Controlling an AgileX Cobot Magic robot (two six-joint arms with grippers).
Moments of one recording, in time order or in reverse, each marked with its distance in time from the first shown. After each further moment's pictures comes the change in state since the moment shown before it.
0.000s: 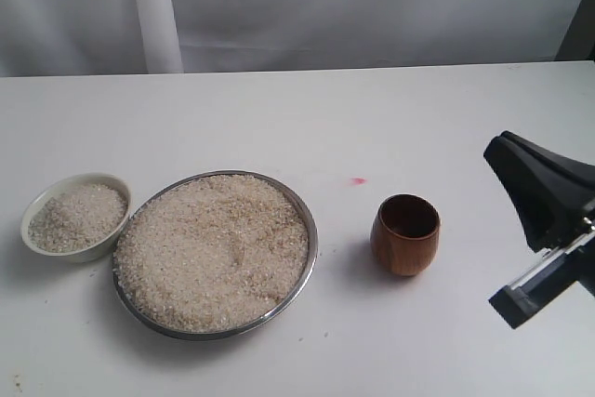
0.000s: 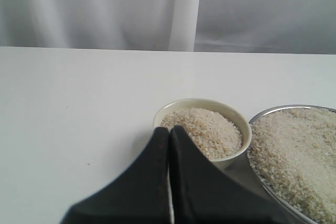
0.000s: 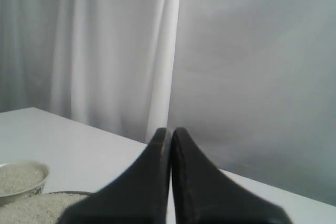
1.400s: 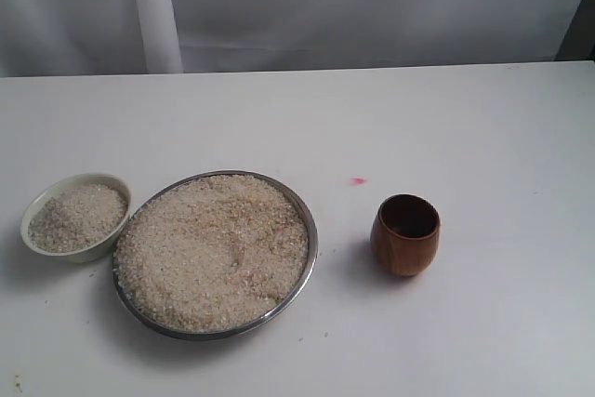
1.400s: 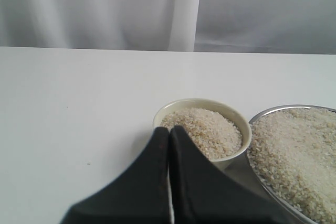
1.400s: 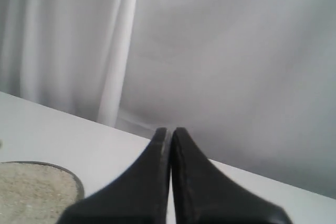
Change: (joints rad) left arm 0.000 0.000 0.000 0.000 0.000 0.000; right arm -0.071 -0.776 0.002 -0.021 0.849 0.004
